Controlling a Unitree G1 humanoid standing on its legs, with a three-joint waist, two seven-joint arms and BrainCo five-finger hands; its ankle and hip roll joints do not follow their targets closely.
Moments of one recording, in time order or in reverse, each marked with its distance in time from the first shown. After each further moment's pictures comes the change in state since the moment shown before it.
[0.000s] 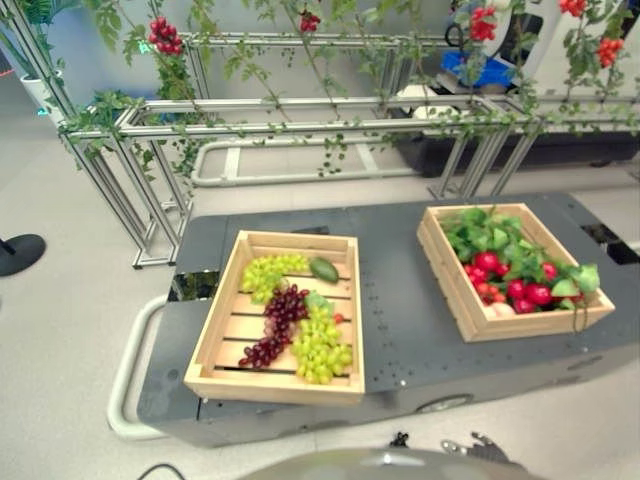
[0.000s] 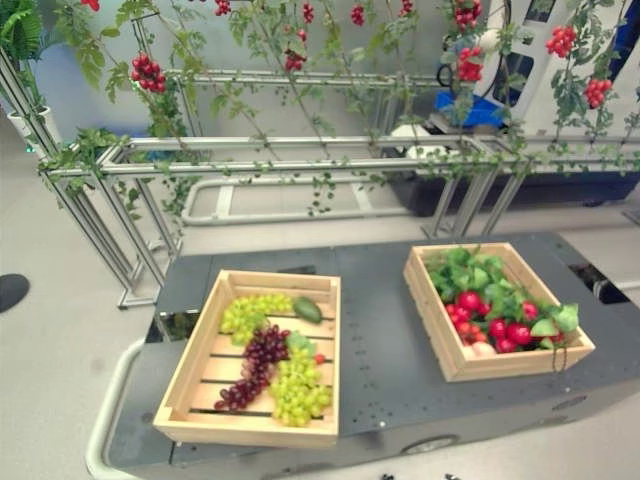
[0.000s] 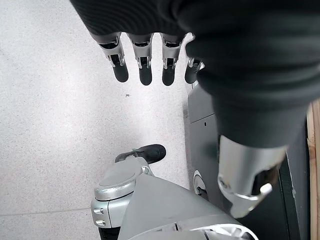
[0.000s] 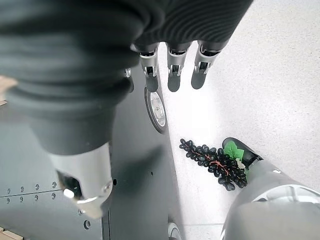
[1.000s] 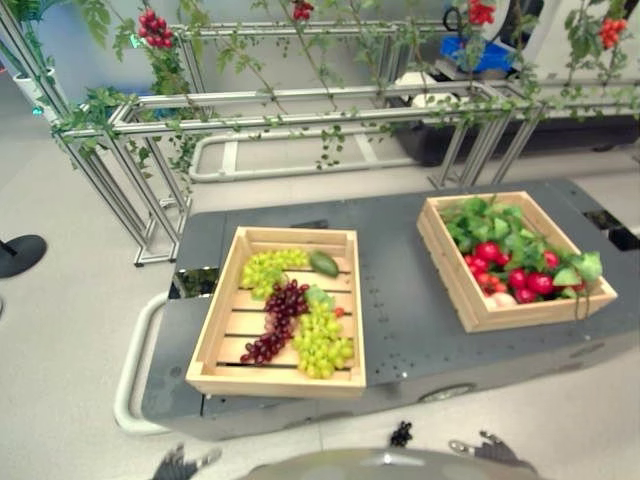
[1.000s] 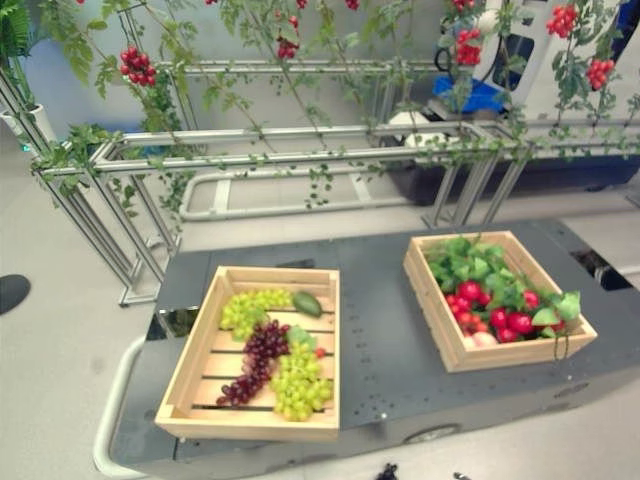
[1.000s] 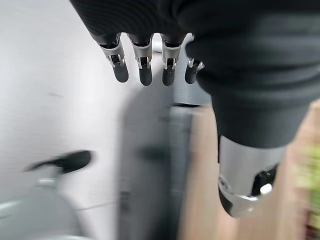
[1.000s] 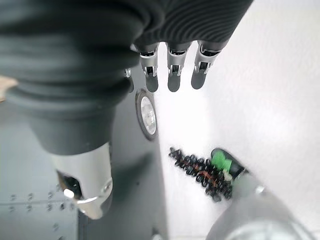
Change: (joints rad) left arm 0.200 0.025 -0.032 -0.681 -0.180 -0.043 -0.065; right arm 0.003 -0.071 -0.014 -0.017 -0.059 0.019 -0.001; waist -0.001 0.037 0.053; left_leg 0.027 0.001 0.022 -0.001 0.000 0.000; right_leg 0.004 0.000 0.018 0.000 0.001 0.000
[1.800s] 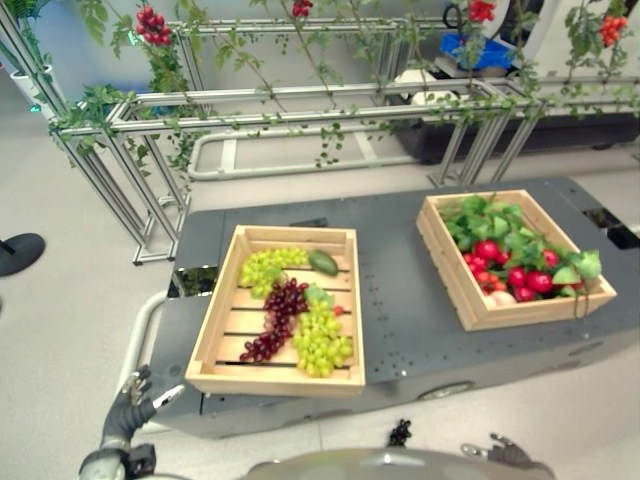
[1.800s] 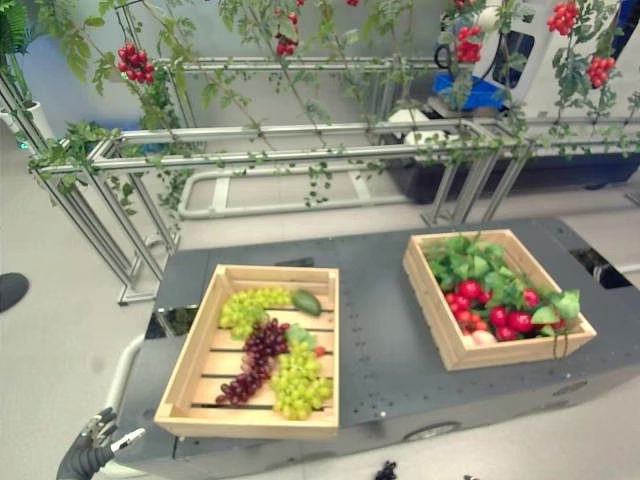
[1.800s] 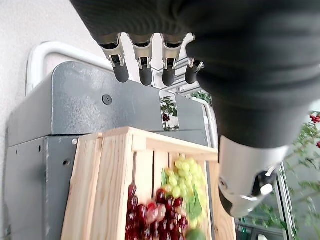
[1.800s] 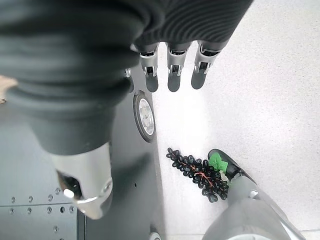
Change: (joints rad) left arm -0.049 0.076 0.203 -0.154 -0.010 0.034 -0.029; right arm 0.015 -0.009 -0.028 -0.024 -0.030 0.018 0.068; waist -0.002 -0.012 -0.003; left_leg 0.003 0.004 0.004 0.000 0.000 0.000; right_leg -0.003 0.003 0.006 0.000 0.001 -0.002
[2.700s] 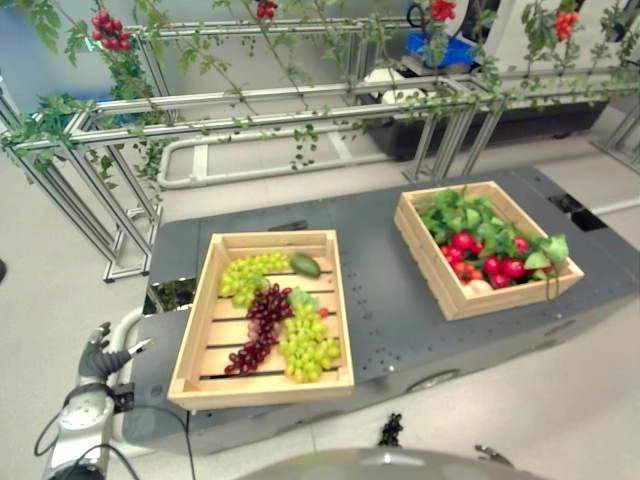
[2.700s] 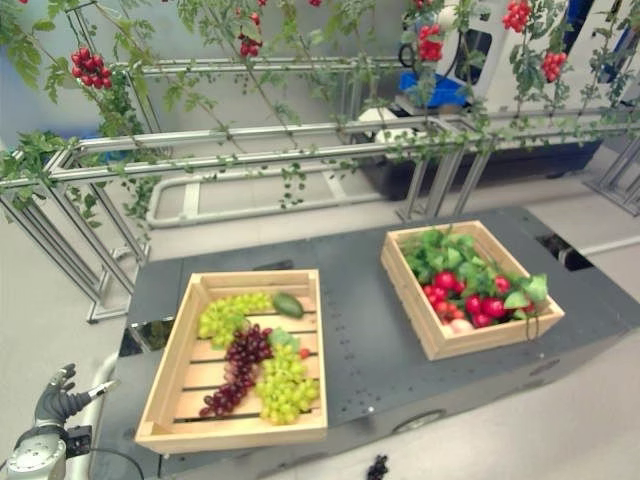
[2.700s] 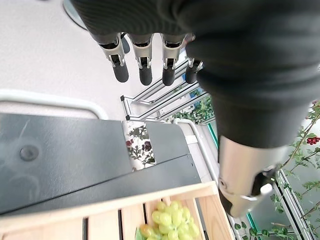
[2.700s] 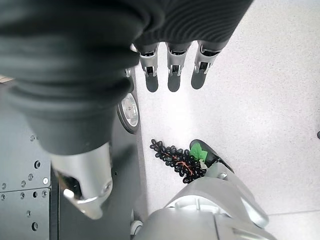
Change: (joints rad) left arm -0.178 0.186 -0.014 0.063 0.109 0.059 0.158; right arm 0.041 0.036 0.078 -0.002 -0.026 0.003 0.000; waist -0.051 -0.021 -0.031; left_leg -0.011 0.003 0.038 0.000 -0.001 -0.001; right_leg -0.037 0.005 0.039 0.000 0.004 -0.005
